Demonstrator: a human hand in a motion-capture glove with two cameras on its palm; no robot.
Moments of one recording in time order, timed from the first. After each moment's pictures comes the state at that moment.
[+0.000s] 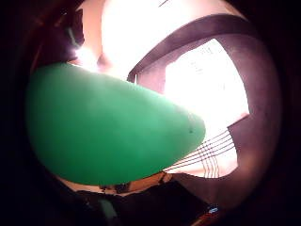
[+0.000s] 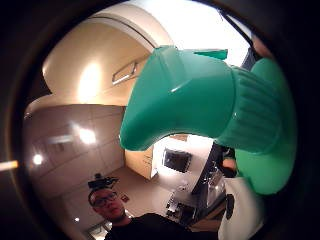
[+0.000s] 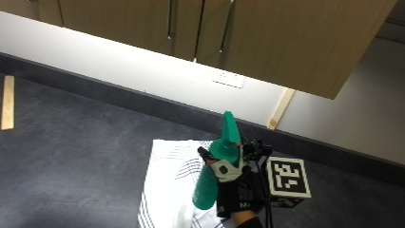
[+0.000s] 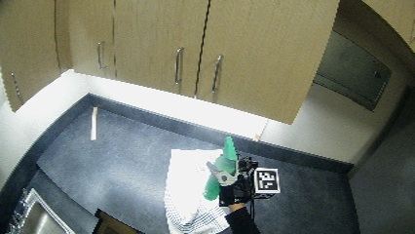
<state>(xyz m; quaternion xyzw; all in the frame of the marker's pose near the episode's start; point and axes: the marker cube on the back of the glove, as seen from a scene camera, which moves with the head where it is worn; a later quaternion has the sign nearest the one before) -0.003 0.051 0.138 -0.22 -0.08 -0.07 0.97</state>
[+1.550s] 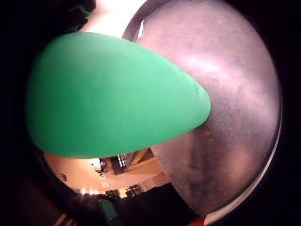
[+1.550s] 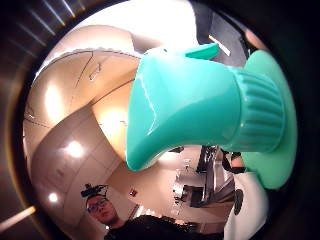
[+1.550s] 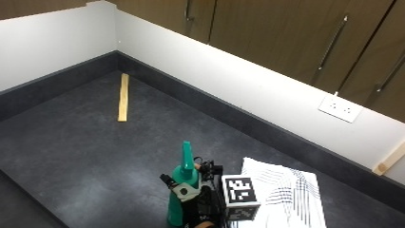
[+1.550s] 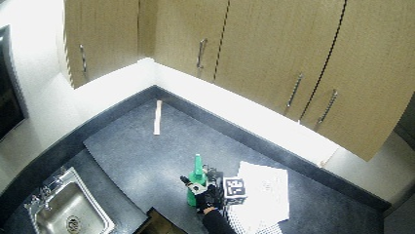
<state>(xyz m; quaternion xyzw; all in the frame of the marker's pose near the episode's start) 0.114 0.067 0.212 -0.28 -0.03 0.00 0.96</state>
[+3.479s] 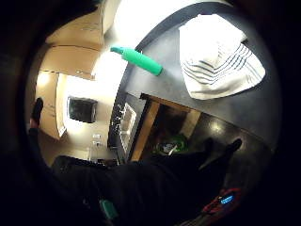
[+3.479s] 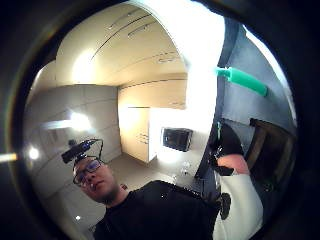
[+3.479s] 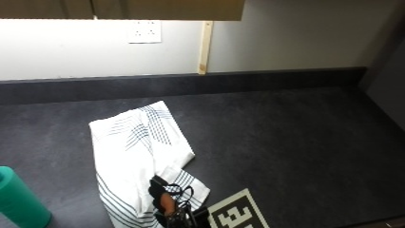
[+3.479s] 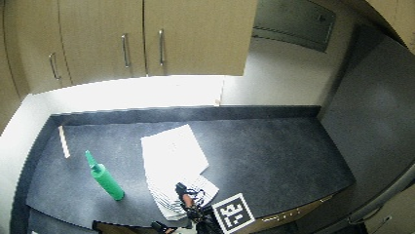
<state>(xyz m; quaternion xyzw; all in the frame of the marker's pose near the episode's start) -0.228 0.033 0.129 -0.07 -0.67 -0.06 0.74</state>
